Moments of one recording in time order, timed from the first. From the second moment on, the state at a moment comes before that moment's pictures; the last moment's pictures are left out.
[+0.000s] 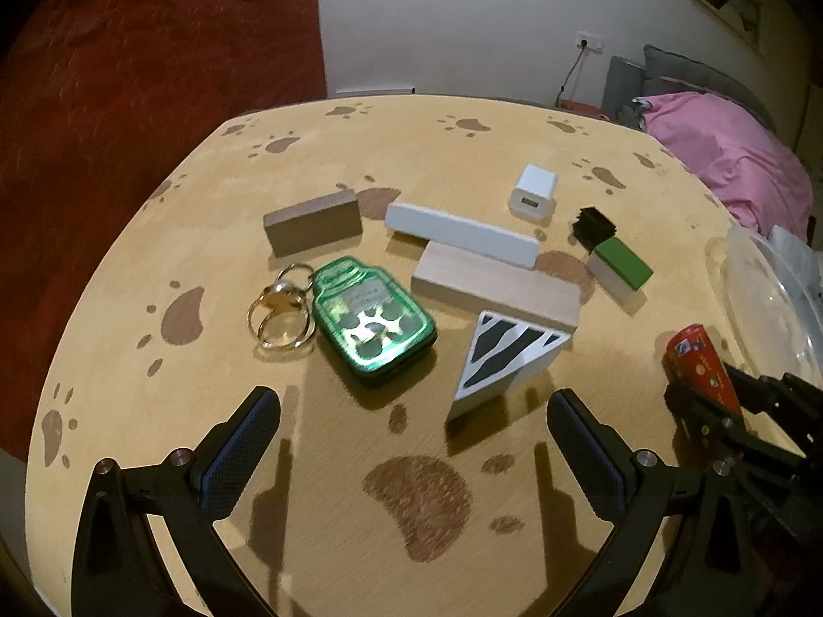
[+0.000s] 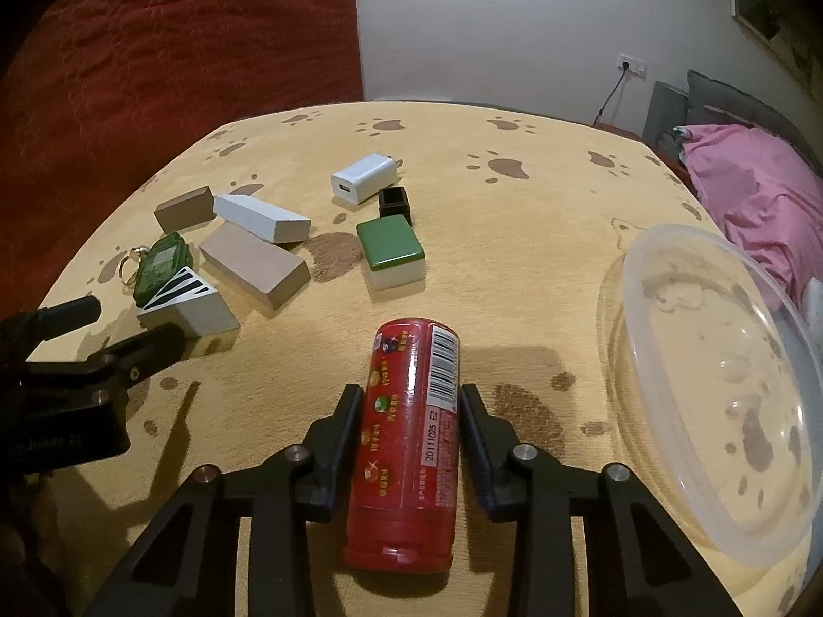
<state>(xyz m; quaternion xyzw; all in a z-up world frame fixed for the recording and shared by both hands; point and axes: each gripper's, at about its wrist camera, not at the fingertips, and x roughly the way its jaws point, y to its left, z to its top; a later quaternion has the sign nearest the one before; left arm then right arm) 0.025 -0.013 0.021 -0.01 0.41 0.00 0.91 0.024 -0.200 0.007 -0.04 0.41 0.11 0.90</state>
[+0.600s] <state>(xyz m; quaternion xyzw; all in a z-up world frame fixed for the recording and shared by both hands) 0.042 -0.042 0.027 -0.01 0.40 -0.03 0.91 0.022 -0.212 0.009 -0.02 0.41 0.11 0.90</state>
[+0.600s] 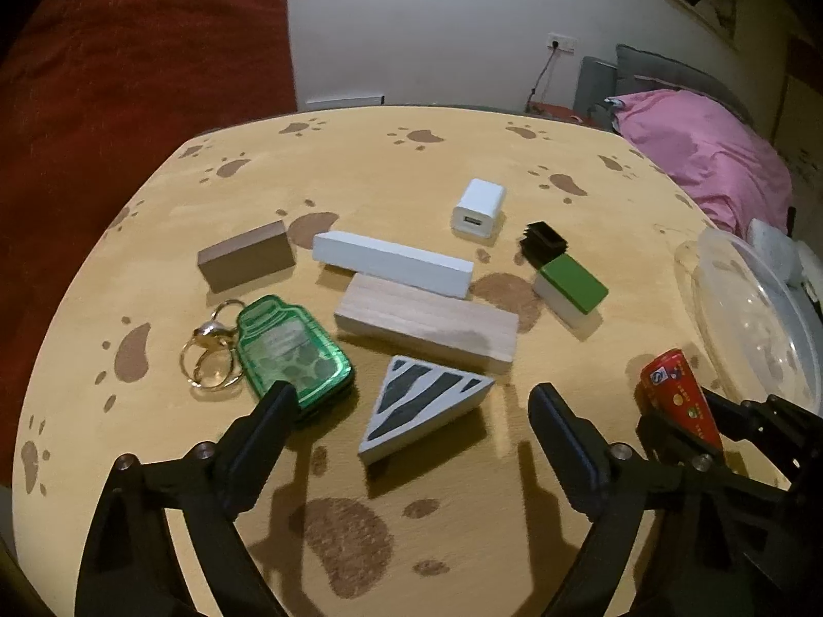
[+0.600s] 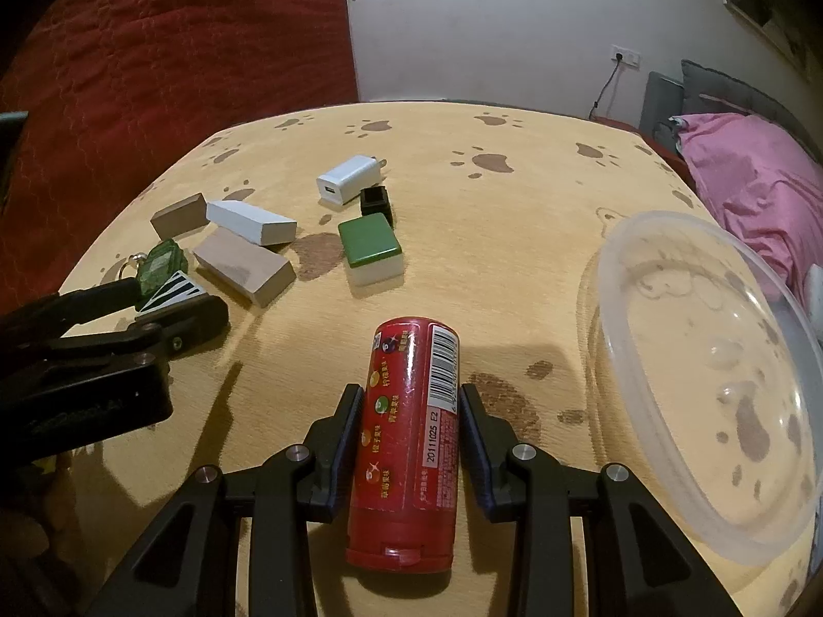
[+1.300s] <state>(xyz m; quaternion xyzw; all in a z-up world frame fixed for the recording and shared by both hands) 0.040 -0.052 0.027 -0.03 0.40 -0.09 0.91 0.020 -0.219 0.008 -0.01 0.41 0.11 0.90</state>
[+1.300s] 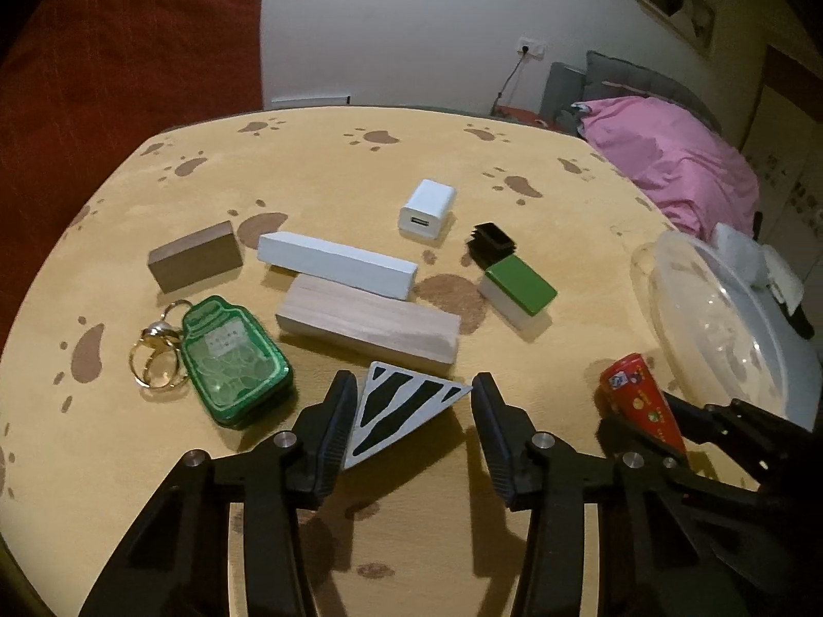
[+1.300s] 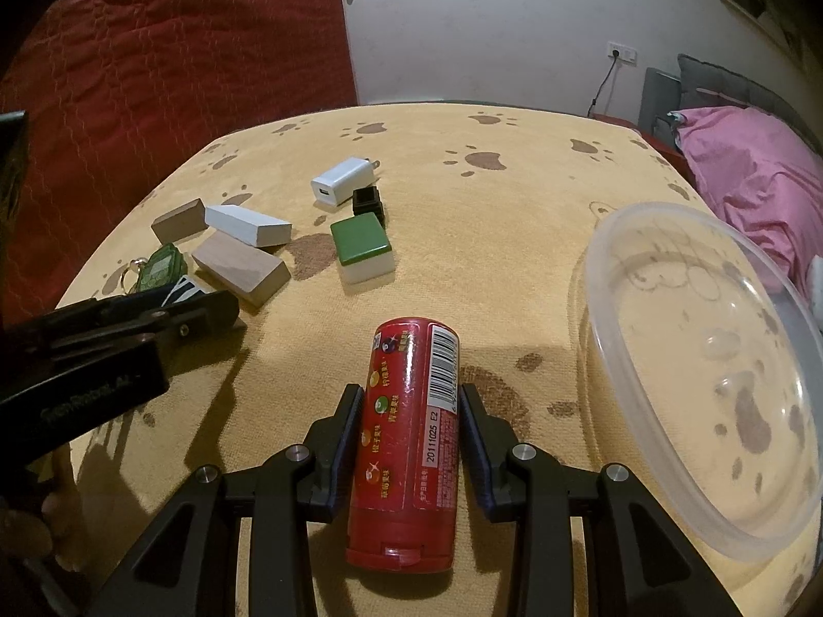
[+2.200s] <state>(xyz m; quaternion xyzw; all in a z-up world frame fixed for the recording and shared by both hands) 0.025 -0.047 0.026 -0.04 0.39 -0.08 0.92 0.019 -0.221 0.009 -0.01 0.41 0.12 0.90</state>
